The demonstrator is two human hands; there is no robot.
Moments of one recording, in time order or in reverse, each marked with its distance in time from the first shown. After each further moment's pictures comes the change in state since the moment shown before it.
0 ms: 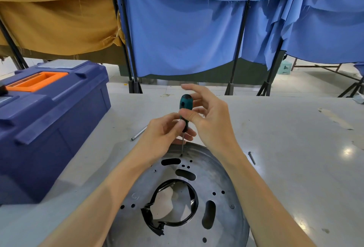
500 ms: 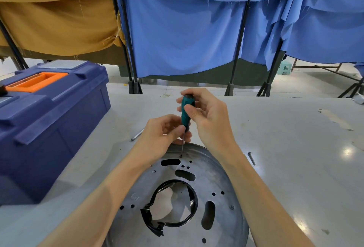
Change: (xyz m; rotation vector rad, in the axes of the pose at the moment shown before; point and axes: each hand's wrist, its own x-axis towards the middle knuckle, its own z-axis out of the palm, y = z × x) left_hand 0.002 -0.005 -0.003 0.003 0.040 0.008; right_hand -0.001 -0.003 0.000 0.046 -0.019 0.009
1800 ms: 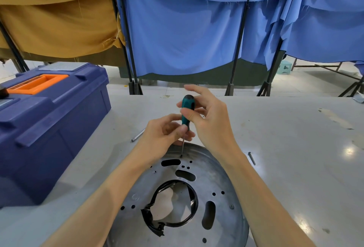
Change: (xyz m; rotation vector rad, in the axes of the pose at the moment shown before) left_hand -0.002 0.003 0.001 -0.001 -0.026 -0.010; right_hand 0.001 0.005 -0.001 -0.040 0.024 0.002
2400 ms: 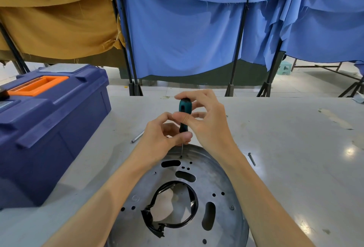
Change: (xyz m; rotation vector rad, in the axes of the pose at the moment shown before) left_hand -0.002 0.003 -0.001 0.074 0.037 -0.008; right_hand -0.001 -0.002 0.002 -0.087 -0.013 -0.059
